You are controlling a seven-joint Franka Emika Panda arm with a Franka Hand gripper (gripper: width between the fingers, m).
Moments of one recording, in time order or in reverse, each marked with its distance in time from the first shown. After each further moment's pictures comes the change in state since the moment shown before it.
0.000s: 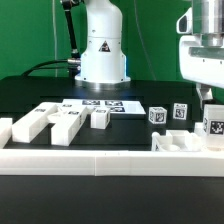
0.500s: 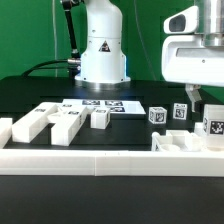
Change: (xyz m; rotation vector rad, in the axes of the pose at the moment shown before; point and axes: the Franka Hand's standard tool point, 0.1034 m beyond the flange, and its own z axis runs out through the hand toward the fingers) arm -0.002 0.001 0.000 -0.020 0.009 -0.458
